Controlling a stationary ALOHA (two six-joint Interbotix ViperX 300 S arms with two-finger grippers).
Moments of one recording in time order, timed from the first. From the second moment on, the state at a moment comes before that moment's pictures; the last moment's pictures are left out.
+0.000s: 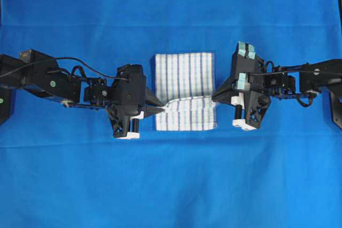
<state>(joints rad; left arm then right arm) -0.04 0.18 0.77 -0.03 -0.33 0.03 -0.02 -0.09 0.95 0.08 -0.11 0.12</state>
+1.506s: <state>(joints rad) -0.09 -0.51 0.89 -0.03 -0.08 0.05 0.05 -0.76 0.95 0.00 0.08 0.11</state>
